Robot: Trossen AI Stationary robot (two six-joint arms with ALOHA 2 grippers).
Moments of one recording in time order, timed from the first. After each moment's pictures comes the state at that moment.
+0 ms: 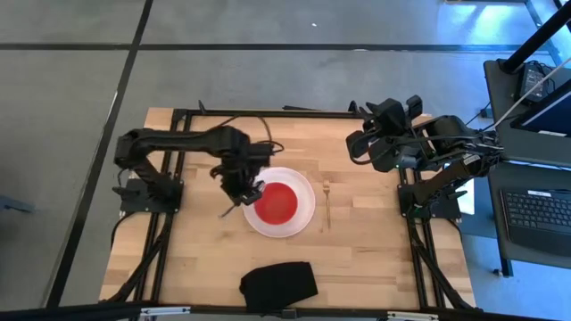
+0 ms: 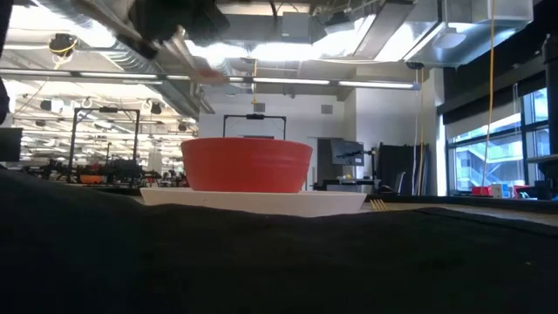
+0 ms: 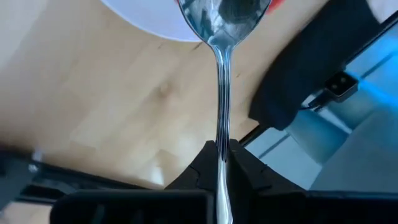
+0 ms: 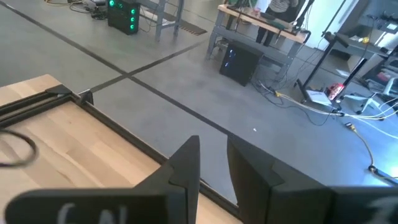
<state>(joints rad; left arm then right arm) 0.09 1.64 1.53 -1.45 0.50 -0.72 0.26 1.53 2.12 -1.57 1.18 0.73</state>
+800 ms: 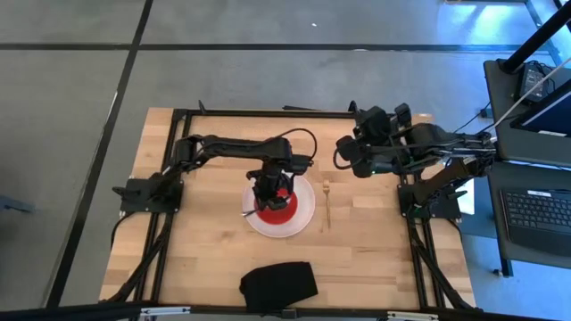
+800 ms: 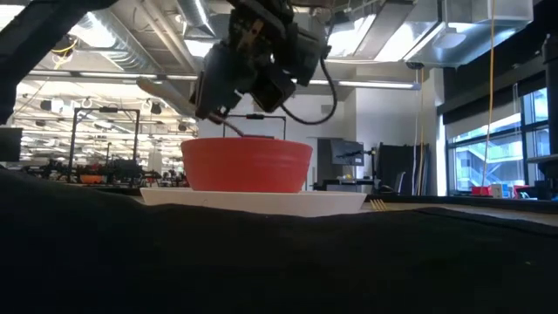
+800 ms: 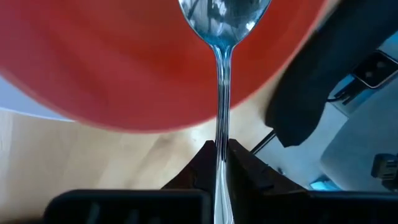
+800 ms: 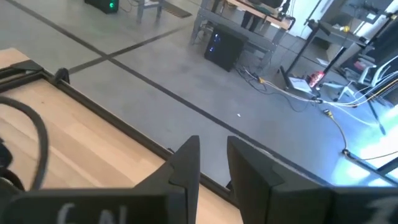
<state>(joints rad) 0.12 2.16 1.86 -1.57 0.57 -0.30 0.22 1.53 1.95 -1.57 1.17 0.84</state>
